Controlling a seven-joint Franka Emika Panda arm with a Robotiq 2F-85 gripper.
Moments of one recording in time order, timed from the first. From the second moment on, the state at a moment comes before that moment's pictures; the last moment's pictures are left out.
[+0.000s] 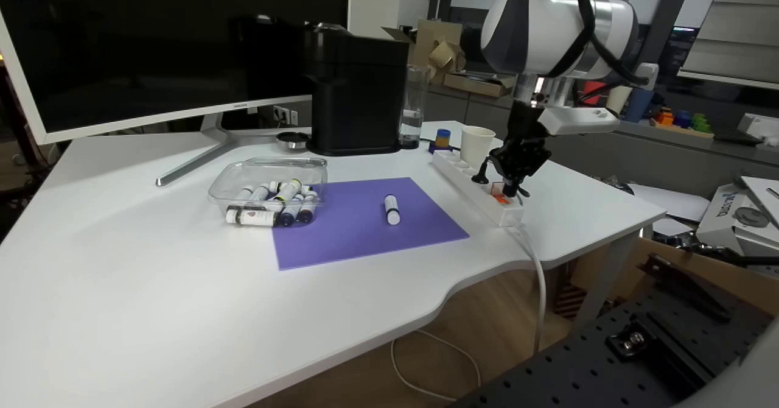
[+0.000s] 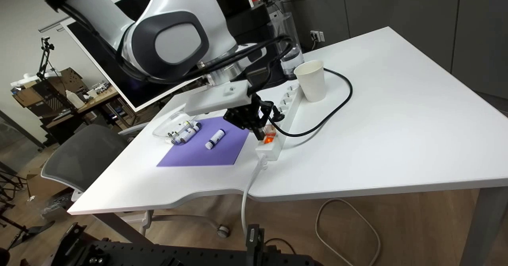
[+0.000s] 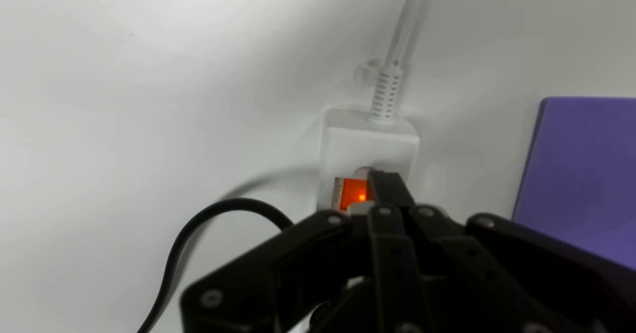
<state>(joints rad) -0.38 0.32 -0.09 -2.50 0.10 2.88 -0.48</state>
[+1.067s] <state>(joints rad) -0.39 0.42 -0.05 -2.43 0.06 2.94 -0.45</state>
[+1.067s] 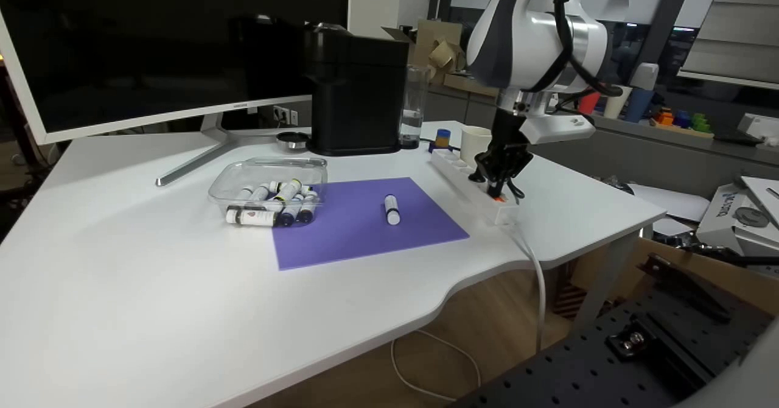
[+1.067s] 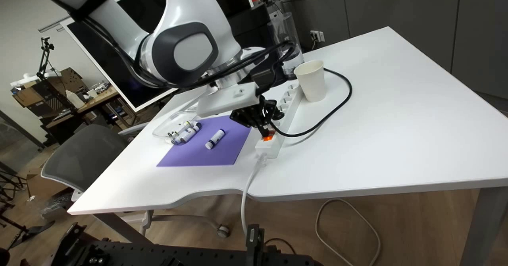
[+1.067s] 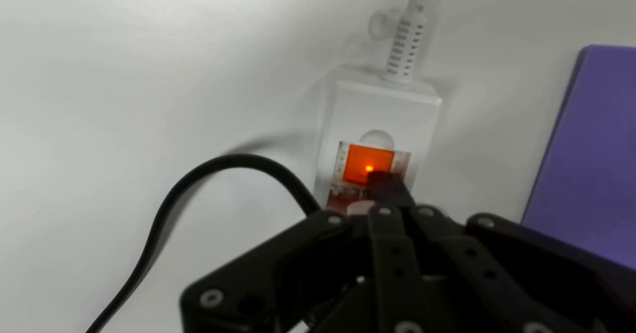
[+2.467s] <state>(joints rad) -0.34 0.42 -0.10 -2.42 0.09 2.93 -0.24</state>
